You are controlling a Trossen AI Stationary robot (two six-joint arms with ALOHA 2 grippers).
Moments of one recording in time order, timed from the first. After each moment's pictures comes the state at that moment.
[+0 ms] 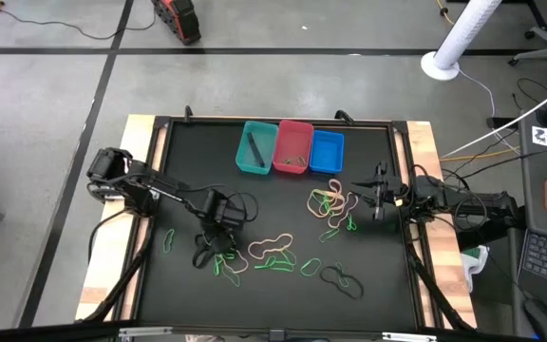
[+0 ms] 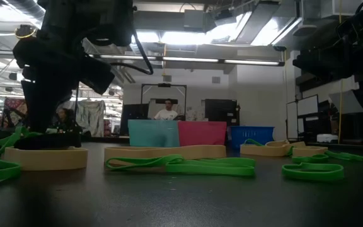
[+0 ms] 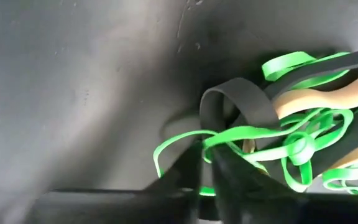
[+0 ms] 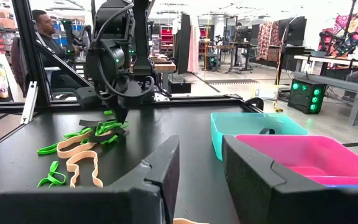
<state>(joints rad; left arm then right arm) -0.20 1.66 0.98 -0.95 0.07 -0.76 -0.03 0.01 0.01 0.04 0.12 -0.03</state>
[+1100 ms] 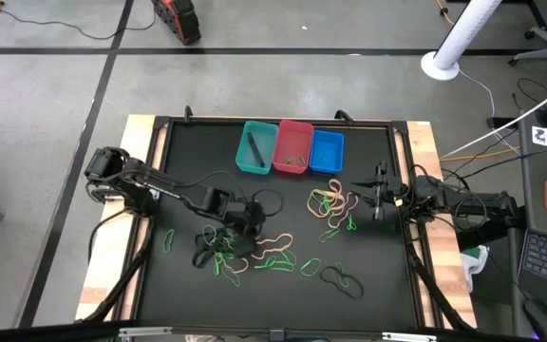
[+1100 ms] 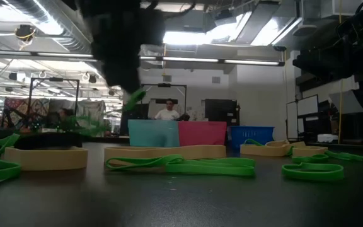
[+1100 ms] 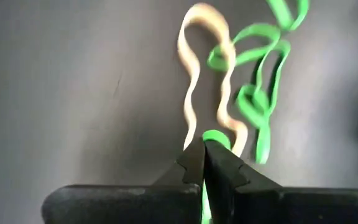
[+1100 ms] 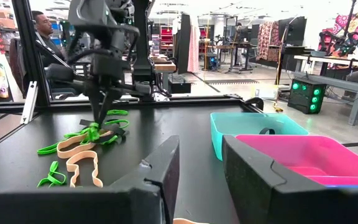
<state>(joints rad) -0.19 1.64 1.07 -0.44 0.01 -0.50 -0.03 0.01 0.01 0.04 0.12 -0.03</state>
